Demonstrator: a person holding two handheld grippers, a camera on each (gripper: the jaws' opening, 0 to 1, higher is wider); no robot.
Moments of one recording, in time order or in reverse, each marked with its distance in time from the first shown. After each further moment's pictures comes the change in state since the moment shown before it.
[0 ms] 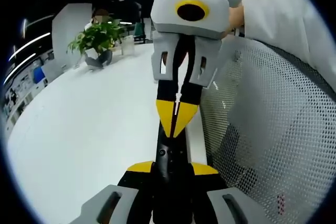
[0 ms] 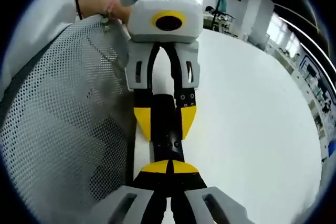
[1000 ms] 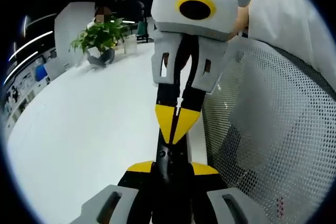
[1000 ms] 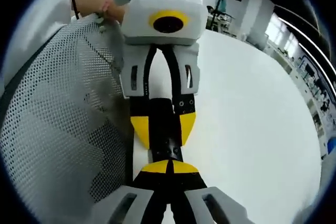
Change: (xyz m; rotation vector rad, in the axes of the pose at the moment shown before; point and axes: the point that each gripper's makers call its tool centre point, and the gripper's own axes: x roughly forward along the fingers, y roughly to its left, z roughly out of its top) left arm 0.000 0.003 0.002 -0.021 -0.004 0.020; right arm 0.003 -0.003 0.006 0.113 -0.046 -0.023
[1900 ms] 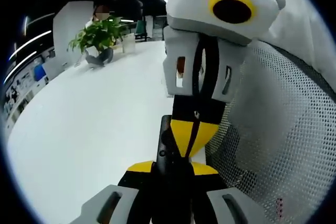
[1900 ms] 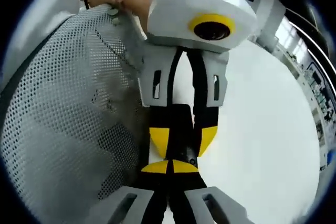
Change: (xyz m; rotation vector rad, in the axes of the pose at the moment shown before) left arm 0.001 -0.003 0.000 0.005 0.012 -0.011; right arm 0.010 0.023 0.007 -0.055 0.049 0.055
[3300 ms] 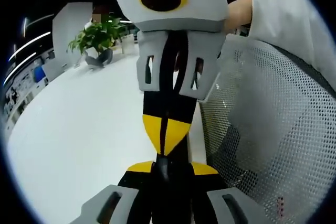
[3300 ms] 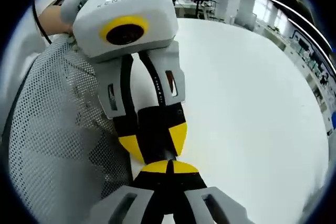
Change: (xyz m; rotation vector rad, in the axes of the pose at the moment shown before) left arm 0.001 0.000 0.002 0.008 -0.006 -0.001; right arm 0.000 -0.029 0.003 0.166 0.032 -0.045
